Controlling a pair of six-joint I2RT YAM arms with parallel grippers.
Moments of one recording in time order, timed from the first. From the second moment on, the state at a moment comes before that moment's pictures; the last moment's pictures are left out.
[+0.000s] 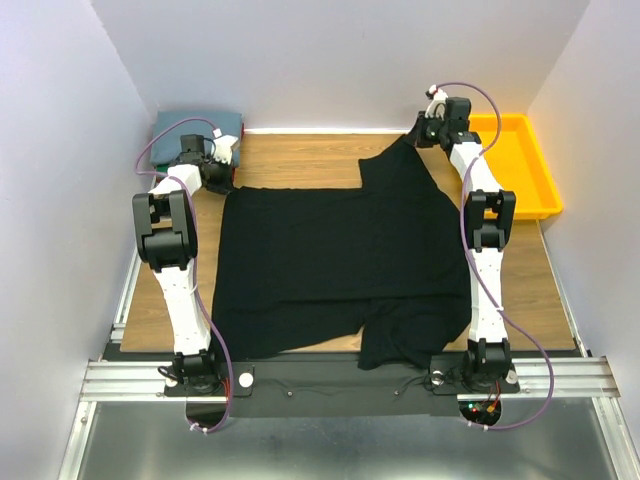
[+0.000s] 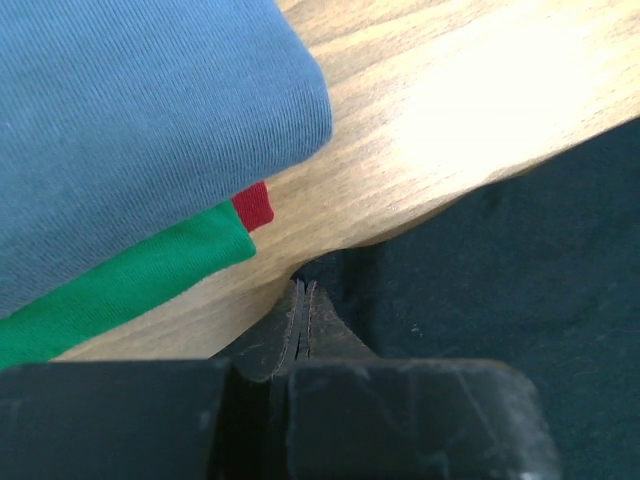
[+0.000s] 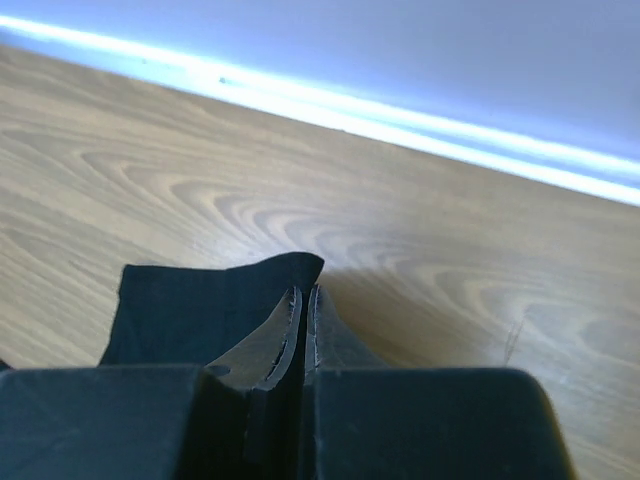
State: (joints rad) left arm 0.09 2.21 1.67 -0.35 0.41 0.34; right arm 0.00 2.68 2.51 -0.35 -0.51 0.07
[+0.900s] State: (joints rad) left arm 0.13 1.99 1.55 -0.29 0.58 0.50; right arm 0.00 2.24 2.17 -0.27 -0.52 -0.01
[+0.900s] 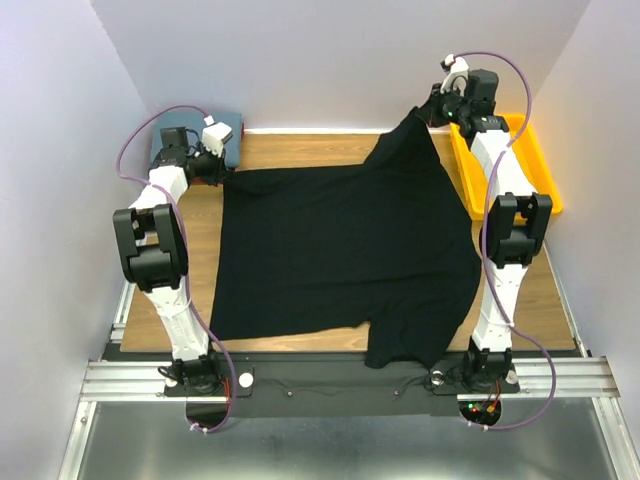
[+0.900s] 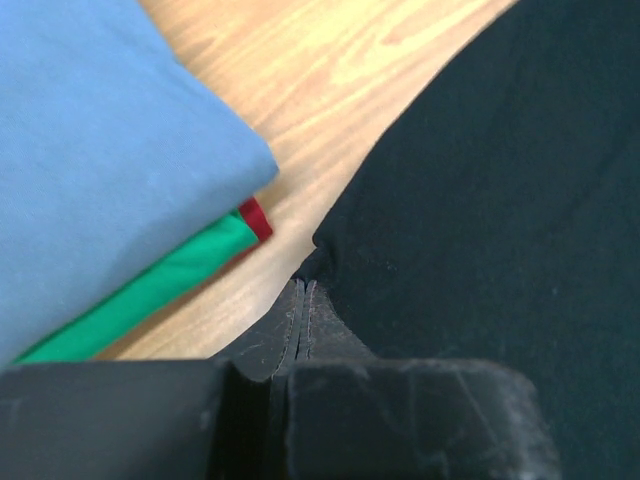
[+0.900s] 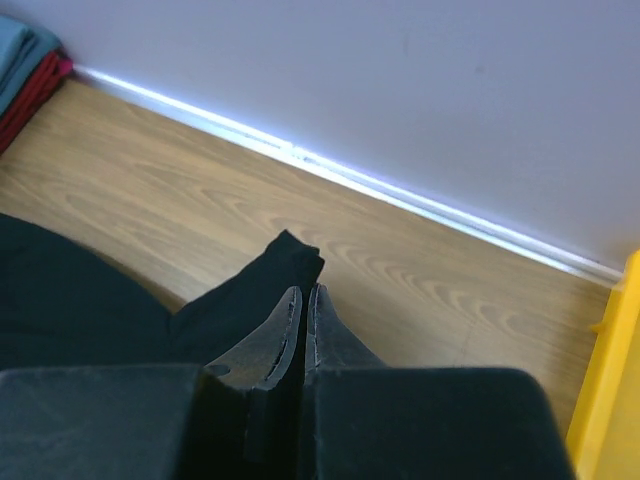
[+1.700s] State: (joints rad) left arm 0.20 1.72 1.21 -0.34 0.61 0.79; right arm 0.00 1.79 1.69 -0.31 -0.53 -0.14
